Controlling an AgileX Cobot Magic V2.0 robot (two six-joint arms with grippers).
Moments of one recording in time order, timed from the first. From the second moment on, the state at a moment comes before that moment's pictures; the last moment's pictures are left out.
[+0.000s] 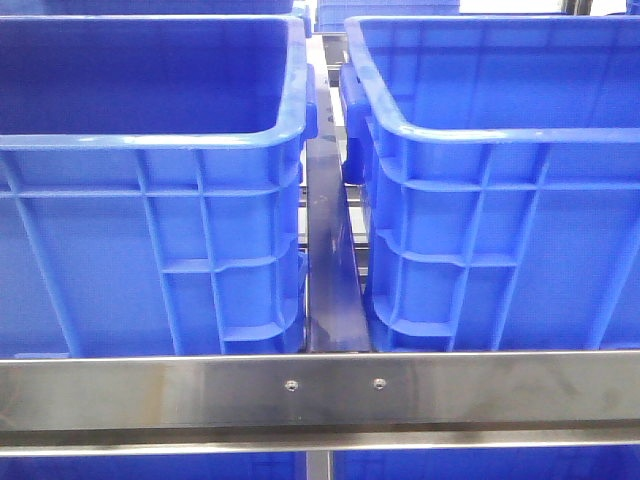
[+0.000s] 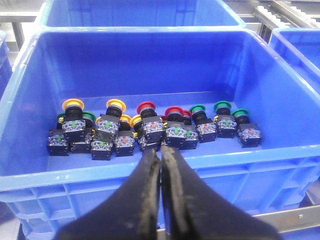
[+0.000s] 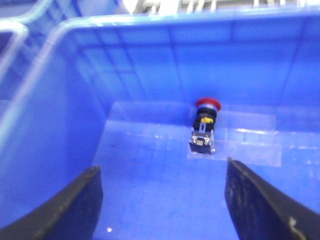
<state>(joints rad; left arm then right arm) -0.20 0.09 -0.57 0.05 0.76 -0.11 -0.04 1.05 -0.78 1.00 0.34 -0.87</state>
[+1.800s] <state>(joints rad) -0.20 0.16 -0.57 0.05 0.75 -0.11 -0.04 0.50 -0.50 0.98 0.32 -0.87</state>
